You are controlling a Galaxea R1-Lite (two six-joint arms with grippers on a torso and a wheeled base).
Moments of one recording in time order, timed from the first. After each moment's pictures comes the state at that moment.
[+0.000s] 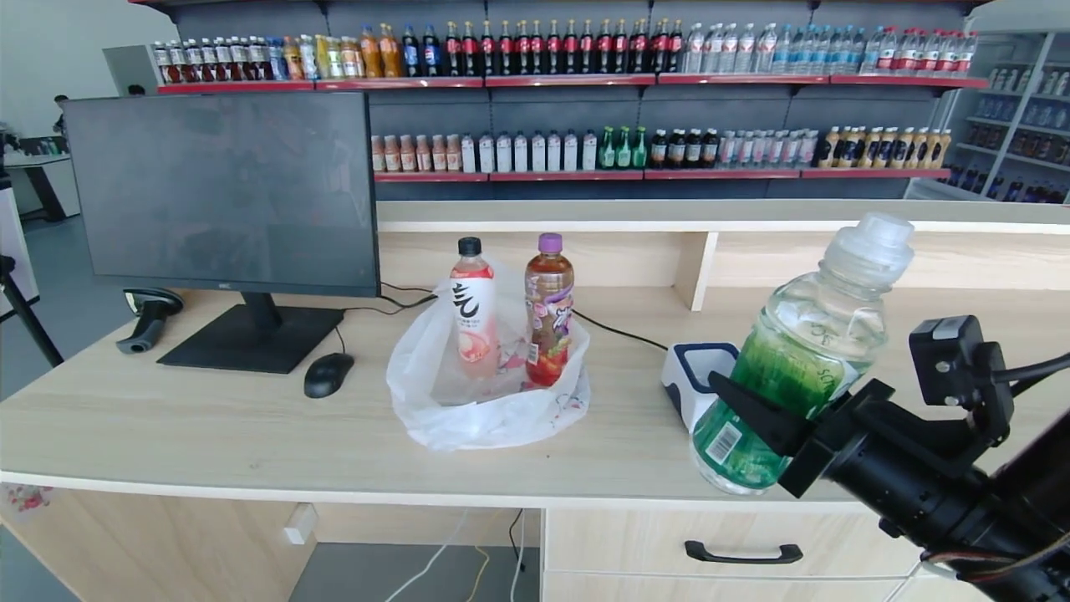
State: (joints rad) left arm 0.00 0.00 0.00 0.00 0.00 0.00; right arm 0.53 1.63 -0.19 -1.57 0.07 0.05
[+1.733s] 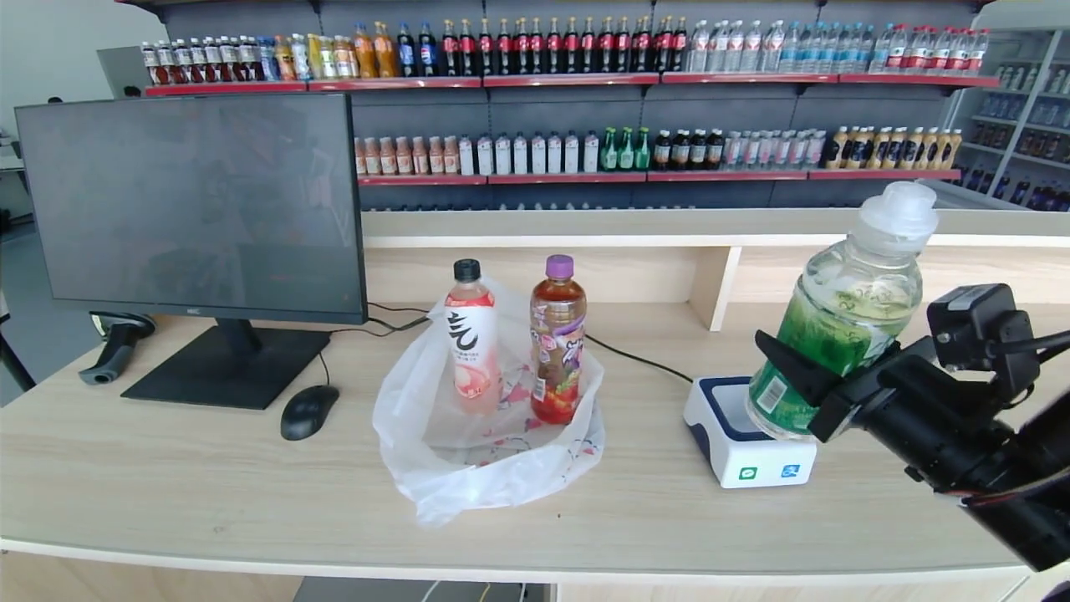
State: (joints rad) left arm 0.00 0.00 0.00 0.00 0.00 -0.01; right arm 0.35 1.64 -0.26 -1.57 0.08 -0.20
